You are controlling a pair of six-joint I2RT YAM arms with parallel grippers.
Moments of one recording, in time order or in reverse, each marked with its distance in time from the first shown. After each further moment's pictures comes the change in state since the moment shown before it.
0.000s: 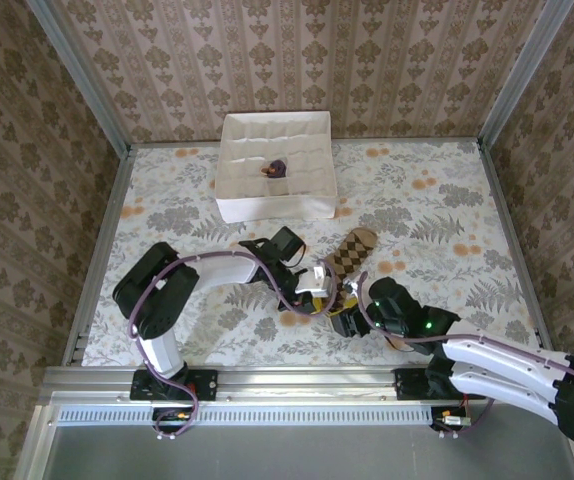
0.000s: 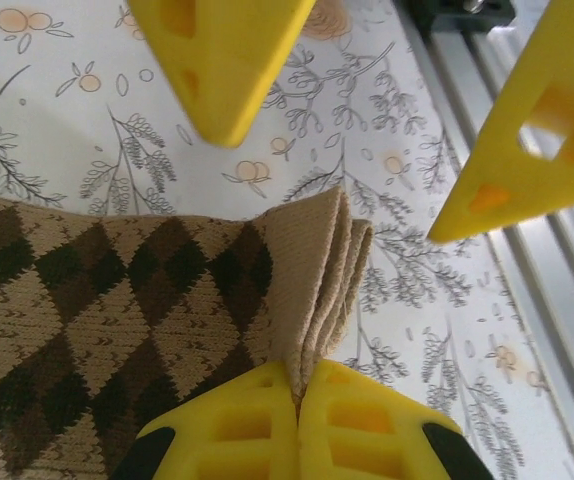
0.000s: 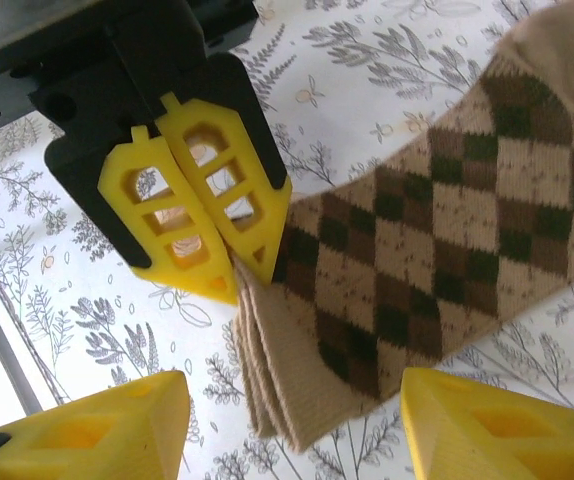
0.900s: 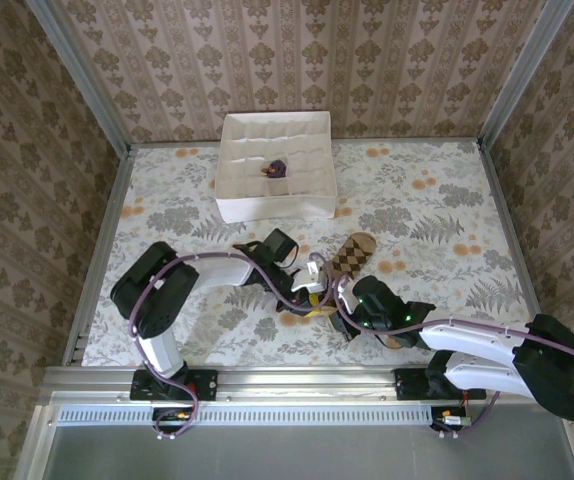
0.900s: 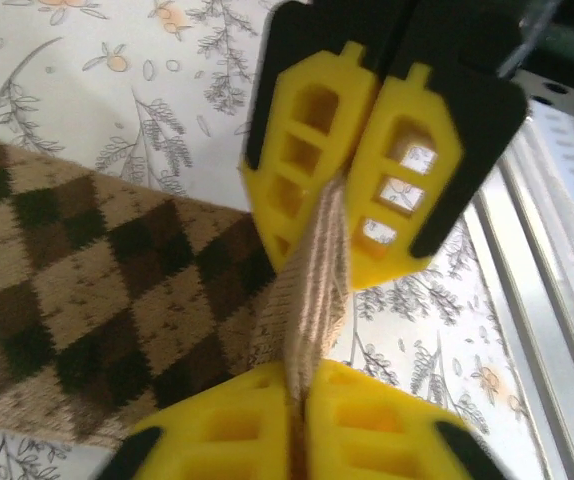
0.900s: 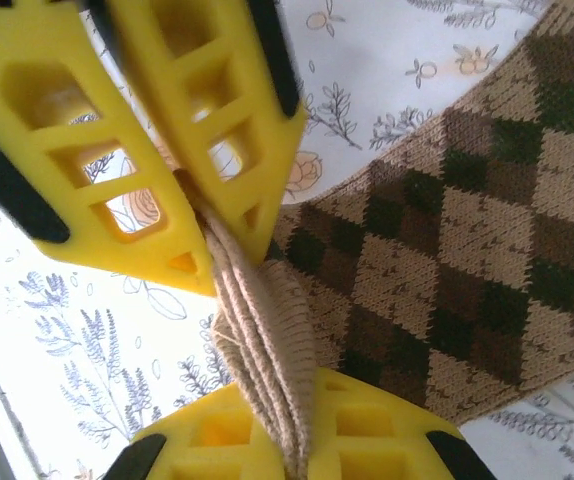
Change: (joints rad) left arm 0.033 -0.016 -0.095 0.148 0.036 -0.145; right arm 0.006 0.251 0.015 0.124 -0.046 -0.024
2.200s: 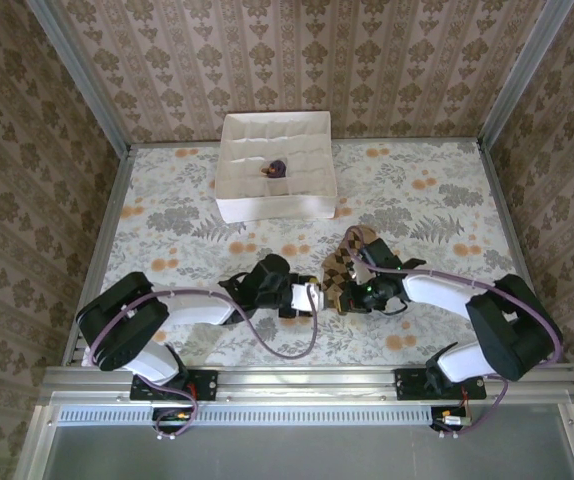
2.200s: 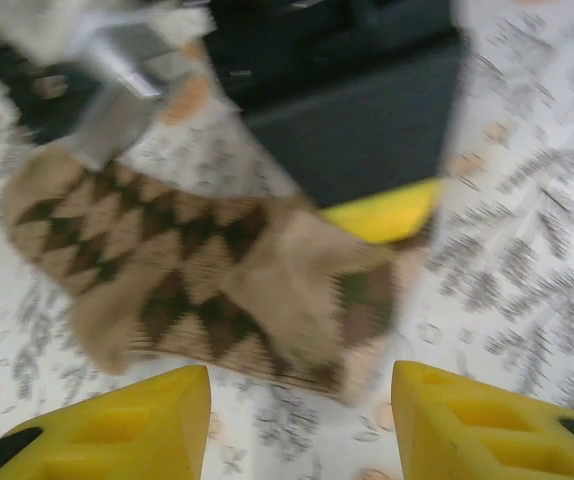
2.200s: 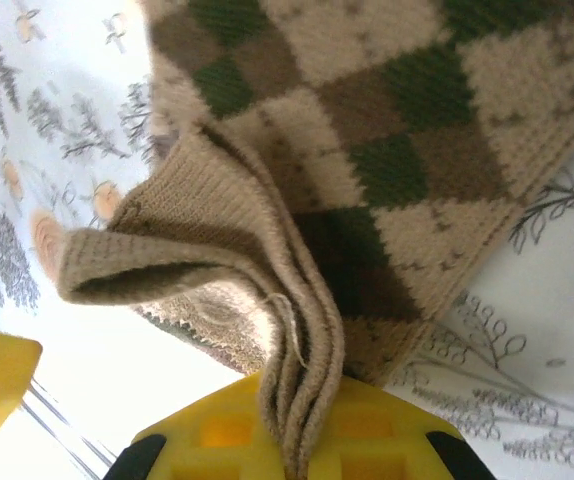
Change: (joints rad) left arm -0.155 -0.237 -0.307 0.587 -0.550 0.095; right arm -0.323 0.290 0.279 -0.390 -0.310 0.198
